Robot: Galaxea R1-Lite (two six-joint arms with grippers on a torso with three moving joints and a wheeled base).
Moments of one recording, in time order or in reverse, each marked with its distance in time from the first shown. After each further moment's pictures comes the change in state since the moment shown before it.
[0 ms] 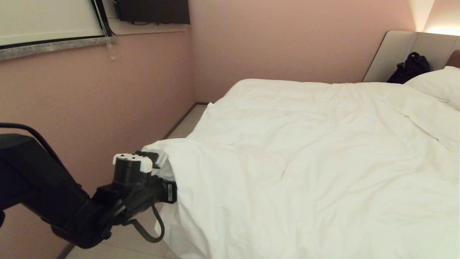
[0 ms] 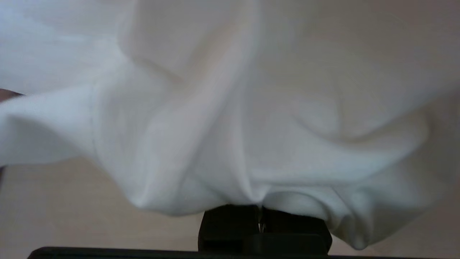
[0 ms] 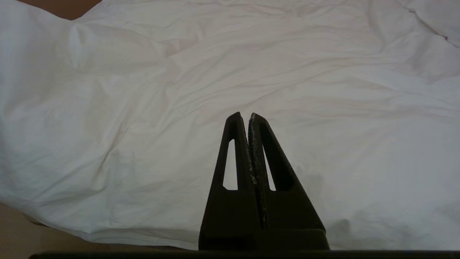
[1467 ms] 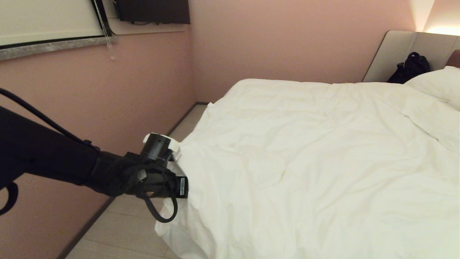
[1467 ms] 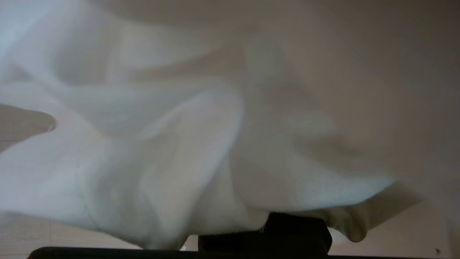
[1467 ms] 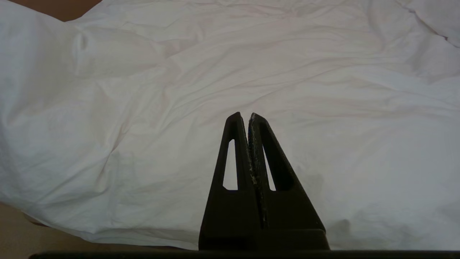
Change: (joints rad) left arm -0.080 -0.016 -0.422 0.810 -0.004 -0.168; right arm 0.000 0.000 0.000 0.000 0.000 0.000
